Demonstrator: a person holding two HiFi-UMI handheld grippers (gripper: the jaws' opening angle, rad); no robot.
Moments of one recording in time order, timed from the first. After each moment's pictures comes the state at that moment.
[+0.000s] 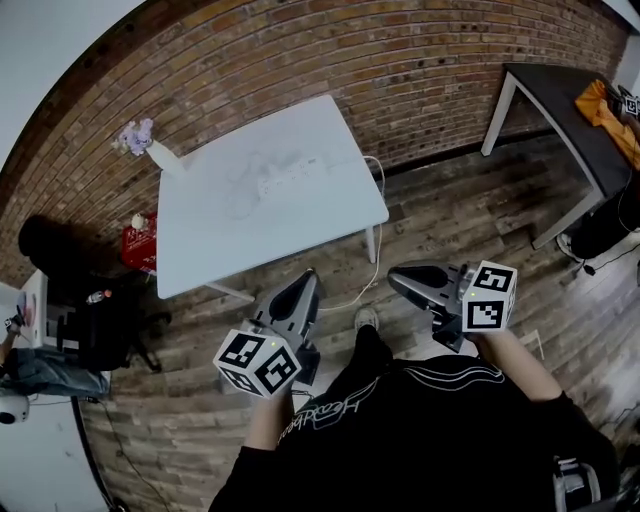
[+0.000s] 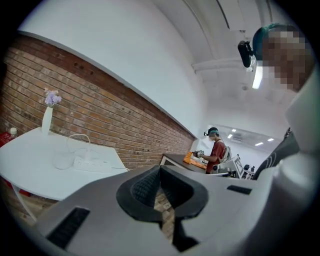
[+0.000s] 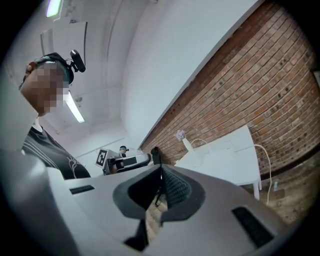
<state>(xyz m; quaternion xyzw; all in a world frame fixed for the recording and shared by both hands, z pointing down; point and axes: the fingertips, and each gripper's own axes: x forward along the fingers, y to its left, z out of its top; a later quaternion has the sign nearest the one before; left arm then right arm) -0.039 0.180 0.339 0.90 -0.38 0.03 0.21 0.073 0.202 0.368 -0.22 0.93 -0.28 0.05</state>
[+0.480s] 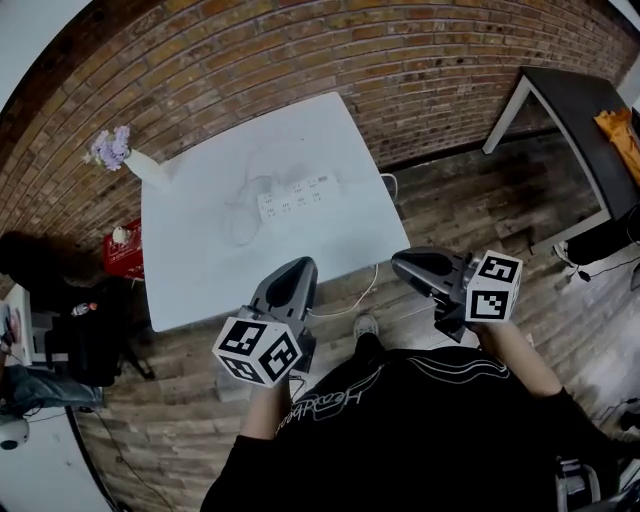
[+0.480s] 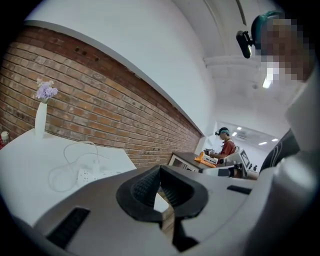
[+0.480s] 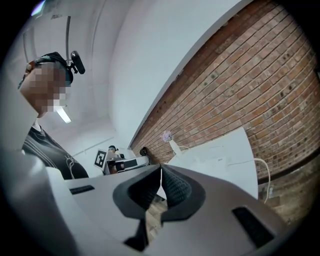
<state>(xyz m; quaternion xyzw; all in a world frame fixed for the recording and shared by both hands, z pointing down) -0.078 0.008 0.365 0.89 -0.38 0.05 0.23 0.045 0.037 0.378 -0.26 0.92 -0.30 0.03</state>
